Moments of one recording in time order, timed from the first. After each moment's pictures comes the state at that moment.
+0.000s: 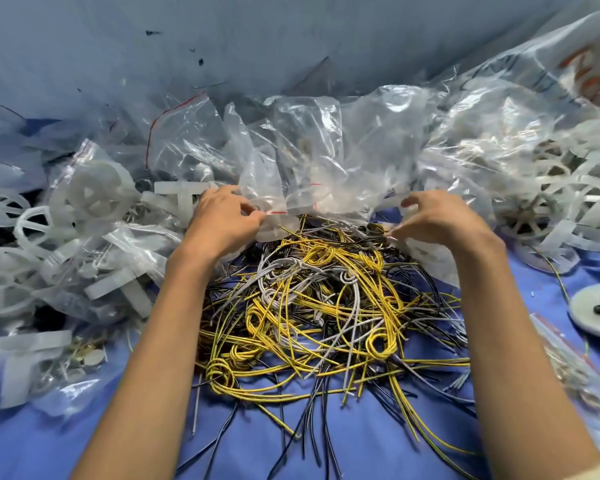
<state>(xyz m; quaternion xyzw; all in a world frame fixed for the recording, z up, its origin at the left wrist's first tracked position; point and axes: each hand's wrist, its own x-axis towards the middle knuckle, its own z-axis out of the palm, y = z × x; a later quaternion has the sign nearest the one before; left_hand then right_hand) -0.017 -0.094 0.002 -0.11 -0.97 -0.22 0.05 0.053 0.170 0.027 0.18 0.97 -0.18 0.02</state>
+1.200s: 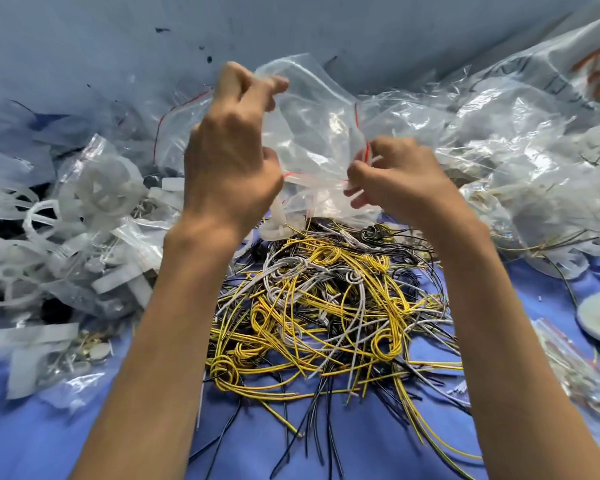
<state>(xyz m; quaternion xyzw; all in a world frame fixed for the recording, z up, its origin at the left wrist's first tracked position) 0.048 -0.072 0.085 -0.21 -0.86 -0.28 0.37 0.058 0.106 0.070 0.00 0.89 -0.44 -0.14</state>
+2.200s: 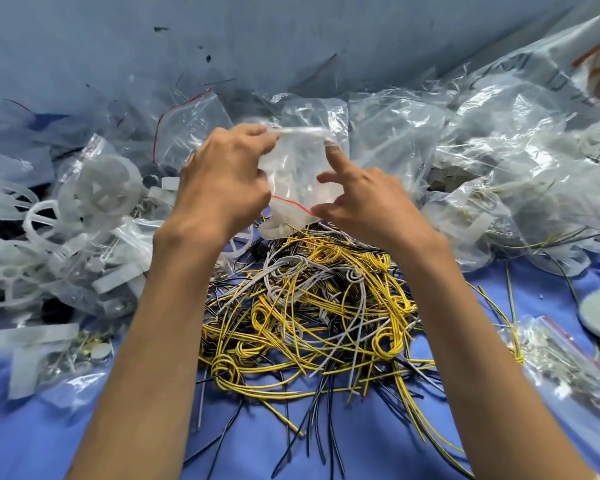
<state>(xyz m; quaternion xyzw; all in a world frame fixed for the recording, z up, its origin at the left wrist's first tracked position) 0.029 -0.084 0.069 -0.19 -0.93 -0.21 0.22 0.052 0.086 0.045 -0.08 0.97 -0.19 -0.13</state>
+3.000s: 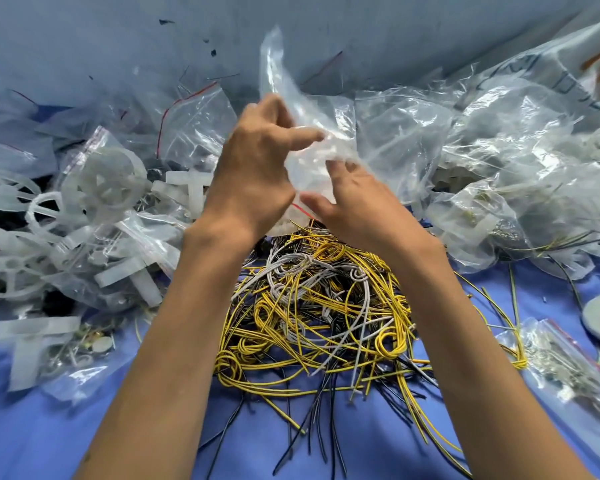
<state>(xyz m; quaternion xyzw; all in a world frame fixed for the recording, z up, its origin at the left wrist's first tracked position) 0.042 -0.068 0.073 -0.28 -0.87 -0.27 0.30 0.054 0.070 0.042 -0.08 0.97 -0.18 -0.11</state>
